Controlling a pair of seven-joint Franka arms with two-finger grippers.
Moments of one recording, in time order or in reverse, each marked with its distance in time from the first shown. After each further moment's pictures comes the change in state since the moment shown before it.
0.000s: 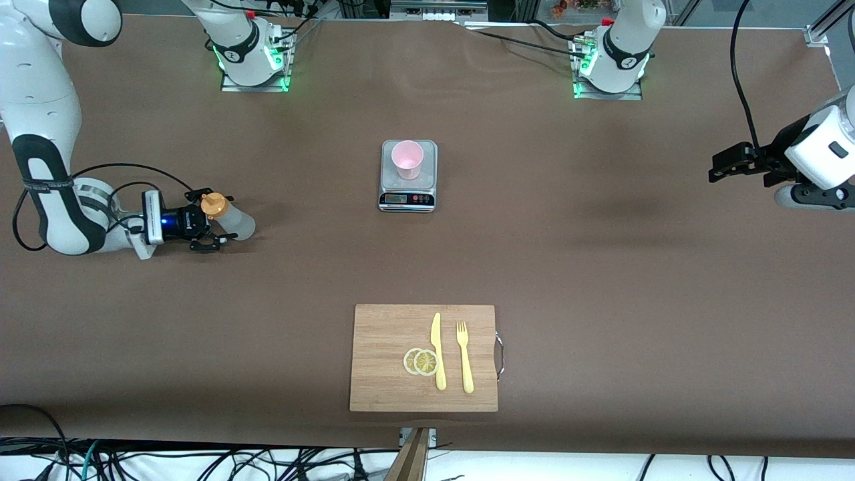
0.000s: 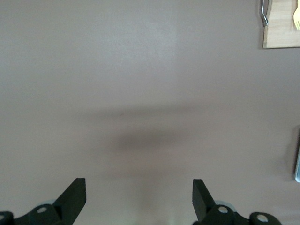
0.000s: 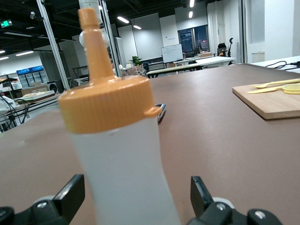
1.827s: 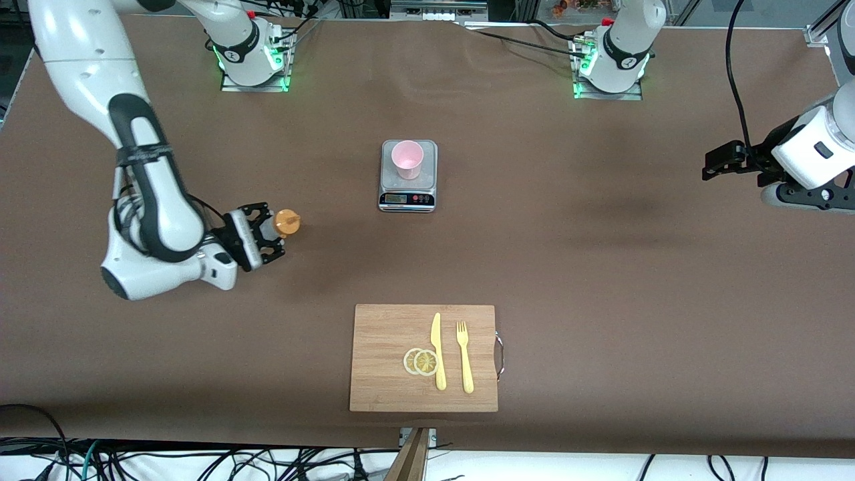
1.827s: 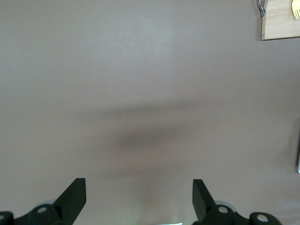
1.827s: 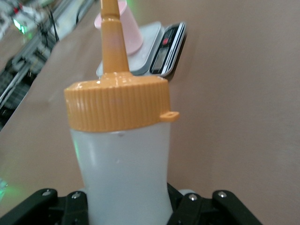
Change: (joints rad) left arm 0.015 0.004 -0.029 -0.001 0.004 -0.006 0.014; right arm 0.428 -0.180 0.078 0.196 -0.508 0.203 0.769
